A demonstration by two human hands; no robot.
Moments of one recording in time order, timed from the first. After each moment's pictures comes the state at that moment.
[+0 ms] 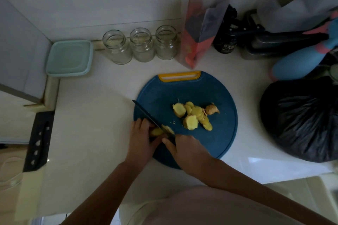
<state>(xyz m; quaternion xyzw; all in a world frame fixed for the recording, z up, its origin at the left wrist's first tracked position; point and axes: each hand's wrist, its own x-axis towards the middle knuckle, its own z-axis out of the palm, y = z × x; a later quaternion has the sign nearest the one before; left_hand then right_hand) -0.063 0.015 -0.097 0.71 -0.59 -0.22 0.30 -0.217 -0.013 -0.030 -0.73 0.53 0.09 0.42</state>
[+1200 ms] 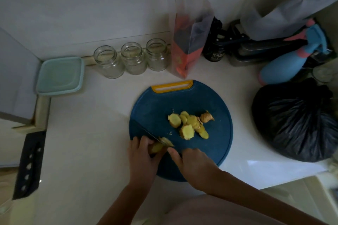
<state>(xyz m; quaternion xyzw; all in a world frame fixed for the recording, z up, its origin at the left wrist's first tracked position) -0.084 0.027 -0.093 0.76 -0.53 -0.22 0.32 -0.234 -0.011 -0.027 -0.72 0.56 0.11 0.40</state>
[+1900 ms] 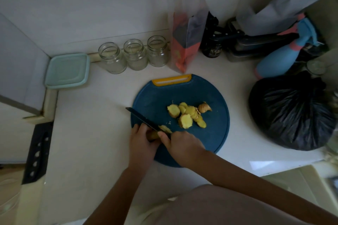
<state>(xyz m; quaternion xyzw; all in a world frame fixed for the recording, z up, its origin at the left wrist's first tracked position) -0.079 0.020 -0.088 0.74 -0.52 -0.24 0.35 -0.212 -0.015 -0.032 -0.75 0.54 0.07 0.36</state>
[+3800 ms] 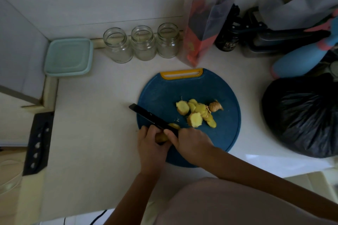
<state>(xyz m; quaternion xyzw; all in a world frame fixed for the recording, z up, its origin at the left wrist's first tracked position) -0.096 0.030 -0.093 0.77 -0.47 -0.22 0.38 -0.208 -0.029 -0.038 -0.78 0.52 0.13 0.33</state>
